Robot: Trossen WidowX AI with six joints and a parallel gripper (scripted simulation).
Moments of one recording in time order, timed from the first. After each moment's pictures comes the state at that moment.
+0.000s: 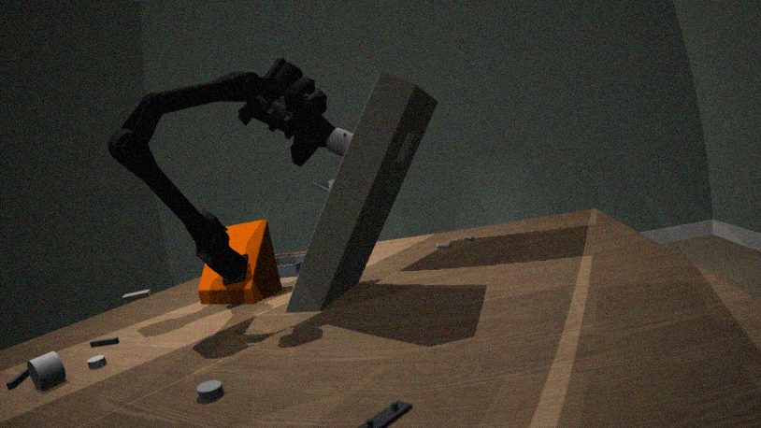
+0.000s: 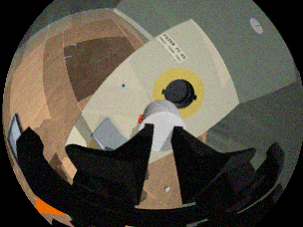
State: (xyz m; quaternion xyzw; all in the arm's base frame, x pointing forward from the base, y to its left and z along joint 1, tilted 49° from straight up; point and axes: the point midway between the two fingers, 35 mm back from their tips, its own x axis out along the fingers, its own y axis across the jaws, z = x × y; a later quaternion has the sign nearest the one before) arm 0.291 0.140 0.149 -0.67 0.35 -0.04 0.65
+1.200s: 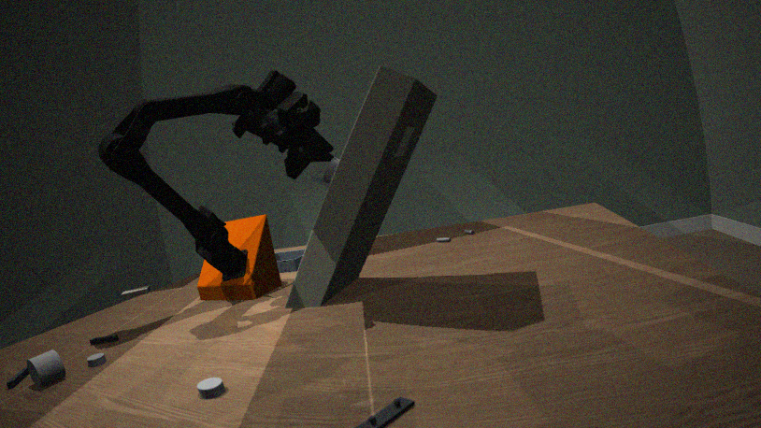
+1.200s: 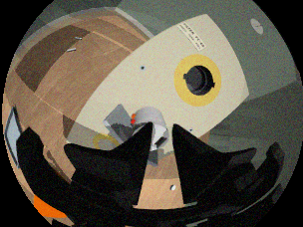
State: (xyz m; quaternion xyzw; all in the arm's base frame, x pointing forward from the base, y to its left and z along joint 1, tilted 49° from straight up) arm 0.270 0.118 0.128 -0.68 0.35 -0.04 0.65
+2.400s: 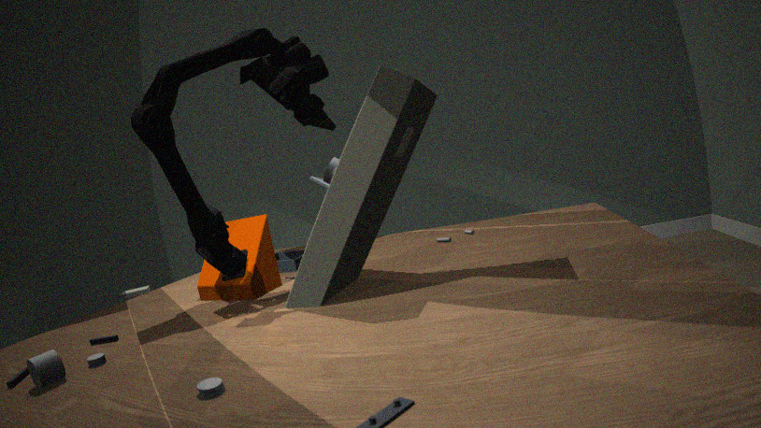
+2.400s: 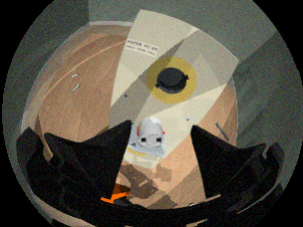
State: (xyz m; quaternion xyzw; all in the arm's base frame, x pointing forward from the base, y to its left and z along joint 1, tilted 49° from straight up) arm 0.288 0.162 0.169 -0.46 0.44 -0.15 0.76
